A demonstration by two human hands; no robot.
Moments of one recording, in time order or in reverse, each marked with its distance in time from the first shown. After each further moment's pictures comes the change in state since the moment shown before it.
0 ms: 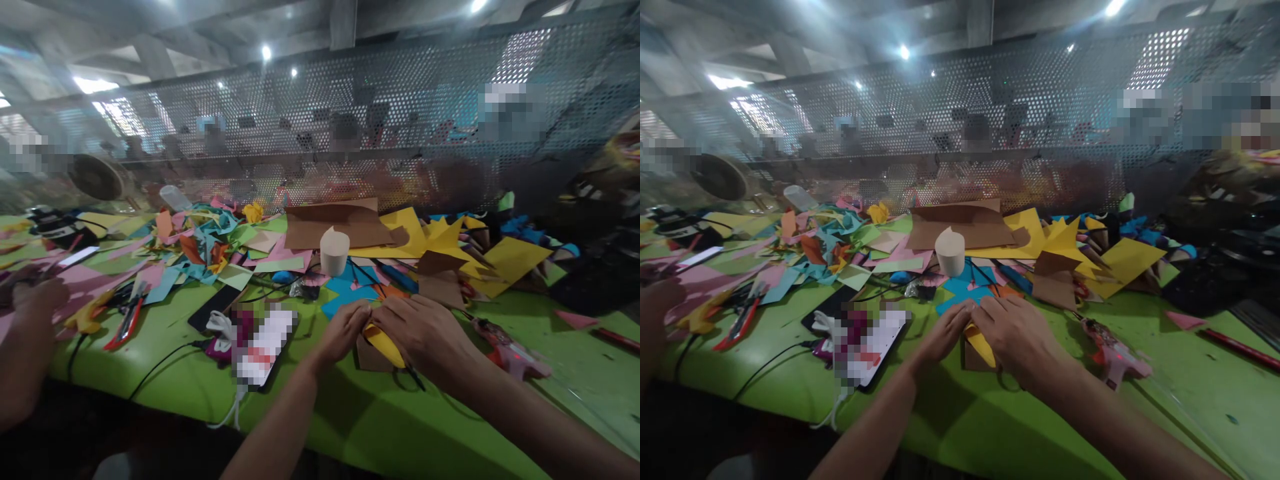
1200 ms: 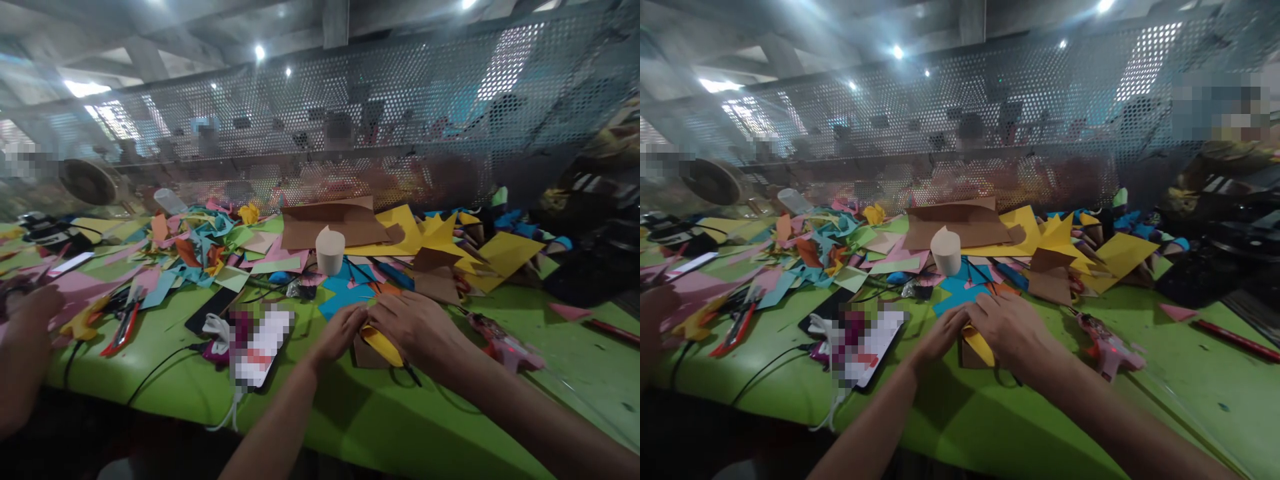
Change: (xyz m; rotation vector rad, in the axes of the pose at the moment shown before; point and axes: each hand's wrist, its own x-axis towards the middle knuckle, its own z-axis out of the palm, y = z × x) left_hand -0.001 0.002 0.002 -0.108 -0.078 -0.080; right_hand -0.001 0.004 0.004 -0.031 -0.066 -0.047
